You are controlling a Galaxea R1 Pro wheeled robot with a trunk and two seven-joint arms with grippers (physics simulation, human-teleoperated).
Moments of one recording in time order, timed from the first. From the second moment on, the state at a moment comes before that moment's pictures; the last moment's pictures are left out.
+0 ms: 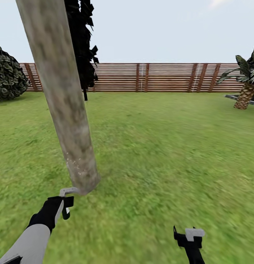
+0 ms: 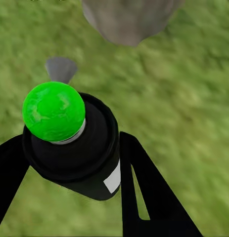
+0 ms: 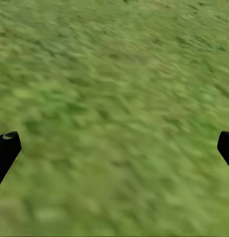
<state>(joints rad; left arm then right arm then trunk) -0.69 0.04 0.44 -0.60 -0.32 0.49 -0.04 -0.43 -0.03 -0.32 -0.20 0.37 -0.61 -0.15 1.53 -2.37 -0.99</state>
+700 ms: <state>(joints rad) -0.69 0.02 0.43 -0.59 -0.32 0.48 -0.04 -0.43 -0.03 -0.32 -0.20 0.37 -0.61 -0.15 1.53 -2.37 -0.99</state>
